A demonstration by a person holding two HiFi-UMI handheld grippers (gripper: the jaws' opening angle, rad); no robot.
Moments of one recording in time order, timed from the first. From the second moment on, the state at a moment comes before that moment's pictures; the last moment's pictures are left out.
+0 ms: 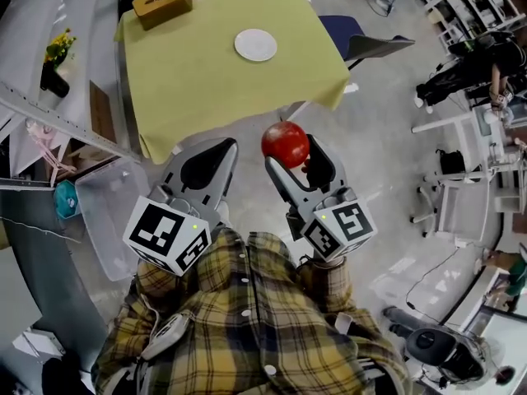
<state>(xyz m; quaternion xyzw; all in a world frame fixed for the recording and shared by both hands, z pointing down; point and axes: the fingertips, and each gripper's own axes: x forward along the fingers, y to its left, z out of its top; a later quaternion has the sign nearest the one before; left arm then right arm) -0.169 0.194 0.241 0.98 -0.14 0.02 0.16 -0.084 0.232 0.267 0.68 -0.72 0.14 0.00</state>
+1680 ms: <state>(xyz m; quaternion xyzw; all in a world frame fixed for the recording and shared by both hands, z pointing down) 0.029 0.048 0.238 0.94 -0.31 0.00 0.16 0.139 0.078 0.278 0.56 -0.81 0.16 0.03</state>
